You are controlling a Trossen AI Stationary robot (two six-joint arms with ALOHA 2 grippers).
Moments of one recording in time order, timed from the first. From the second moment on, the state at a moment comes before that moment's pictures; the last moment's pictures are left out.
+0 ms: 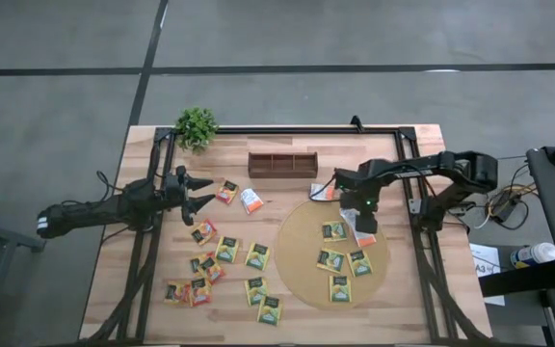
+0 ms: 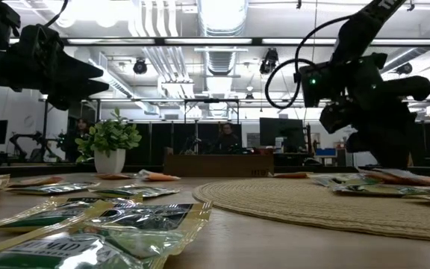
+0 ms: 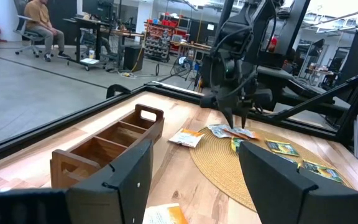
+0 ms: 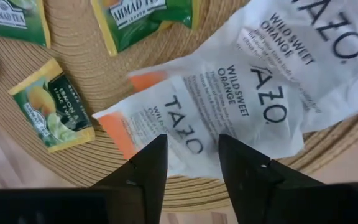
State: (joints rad) left arm 0.15 0.11 0.01 0.04 -0.12 -0.19; right arm -0.29 1.55 0.76 -0.91 -0.39 -0.09
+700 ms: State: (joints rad) left arm 0.15 0.11 0.01 0.04 -0.12 -0.19; right arm -0.29 1.56 0.79 -1.06 -0.38 -0.10
